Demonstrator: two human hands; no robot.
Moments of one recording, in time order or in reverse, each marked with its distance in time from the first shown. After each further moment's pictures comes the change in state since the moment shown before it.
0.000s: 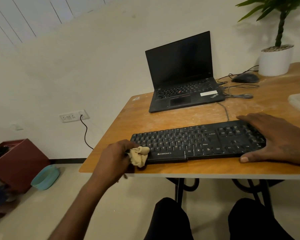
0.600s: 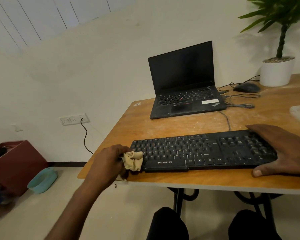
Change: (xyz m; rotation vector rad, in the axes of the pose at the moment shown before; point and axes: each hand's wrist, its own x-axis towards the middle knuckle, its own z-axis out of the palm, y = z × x) left_hand 0.010 -0.015 -0.007 0.084 0.016 -0.066; right_hand -0.002 0.013 -0.010 0.074 -0.100 0.033
